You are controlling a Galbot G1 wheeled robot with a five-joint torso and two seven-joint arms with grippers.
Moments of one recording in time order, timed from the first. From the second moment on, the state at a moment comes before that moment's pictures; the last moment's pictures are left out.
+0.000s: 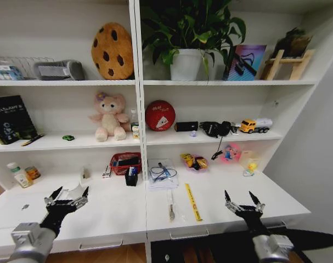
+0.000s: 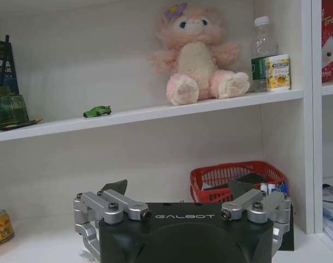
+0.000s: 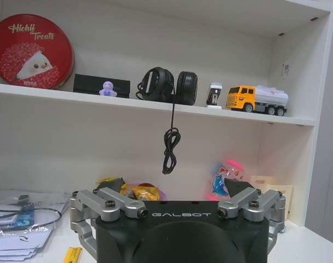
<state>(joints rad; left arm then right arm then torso) 1.93 -1.07 -1.01 -2.43 -0.56 0.26 -0.17 -1.95 1.14 0.74 2.29 0.35 0.09 0.29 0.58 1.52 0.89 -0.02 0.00</state>
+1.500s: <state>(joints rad) 1.93 -1.07 -1.01 -2.43 -0.56 0.26 -0.17 -1.95 1.13 0.73 2.30 0.34 0.08 0.30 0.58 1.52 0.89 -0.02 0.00</state>
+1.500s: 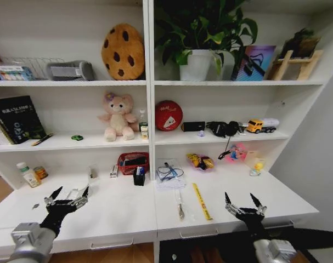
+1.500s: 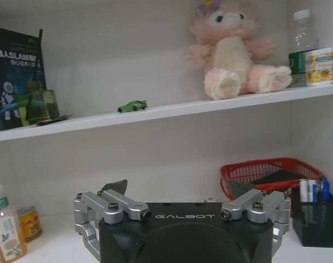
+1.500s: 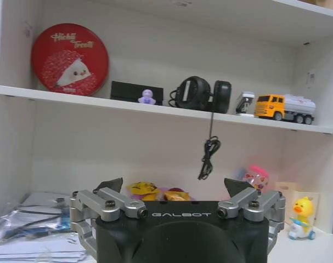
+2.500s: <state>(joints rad) 1.93 -1.07 -1.01 -2.43 -0.56 0.26 -0.17 -1.95 1.13 0.73 2.30 0.34 0.08 0.30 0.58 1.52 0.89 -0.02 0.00</state>
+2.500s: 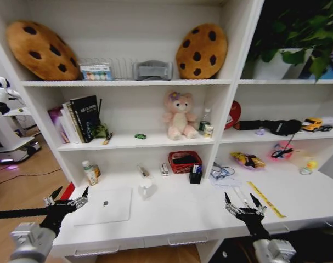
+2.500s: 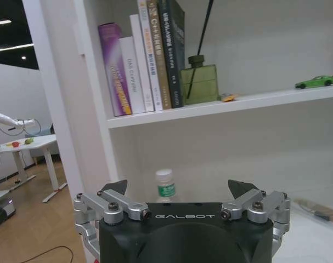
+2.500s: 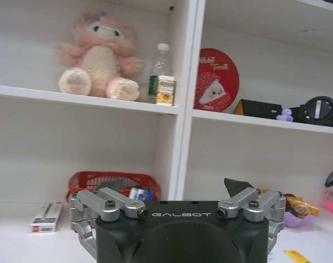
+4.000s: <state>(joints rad) 1.93 -1.07 -1.01 -2.43 -0.56 0.26 -0.17 -1.95 1.13 0.73 2.30 0.34 0.08 0.30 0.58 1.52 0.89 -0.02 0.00</state>
